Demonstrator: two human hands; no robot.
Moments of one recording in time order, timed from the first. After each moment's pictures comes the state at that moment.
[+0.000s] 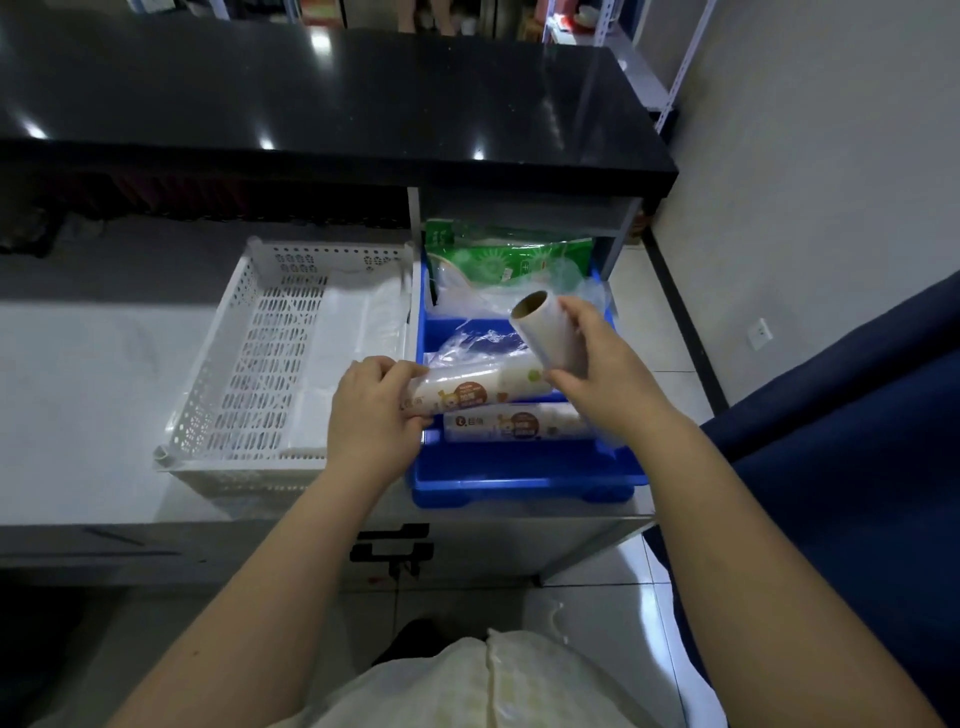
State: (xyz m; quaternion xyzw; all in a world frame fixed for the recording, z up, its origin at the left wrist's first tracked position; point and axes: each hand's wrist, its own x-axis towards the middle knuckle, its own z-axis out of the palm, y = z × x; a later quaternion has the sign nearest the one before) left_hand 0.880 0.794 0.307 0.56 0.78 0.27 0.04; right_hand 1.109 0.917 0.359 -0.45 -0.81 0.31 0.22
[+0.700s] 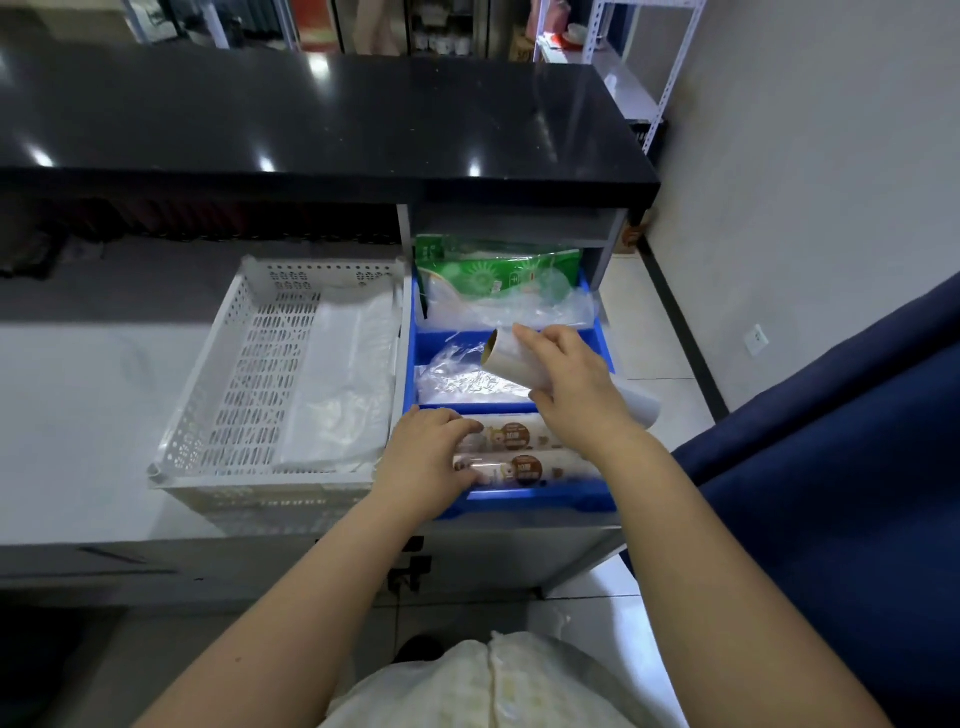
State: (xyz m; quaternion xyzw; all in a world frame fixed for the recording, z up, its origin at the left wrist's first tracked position) left_hand 0.927 0.803 0.294 0.67 0.72 0.16 0.11; right_hand 1.095 0.908 0.350 -0.44 -0.86 0.18 0.19
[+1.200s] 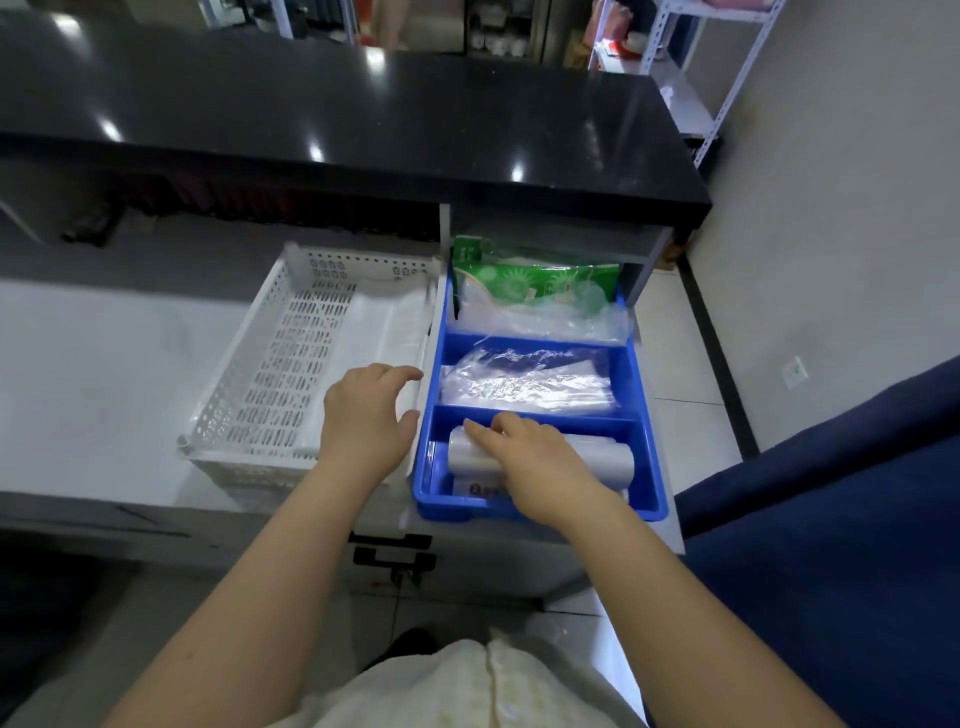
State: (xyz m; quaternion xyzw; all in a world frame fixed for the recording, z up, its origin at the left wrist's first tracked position) left_hand 0.870 0.794 0.324 0.52 0.82 0.23 0.04; right_hand 1.064 0.869 0.317 -0.29 -0.95 0.10 -0.05
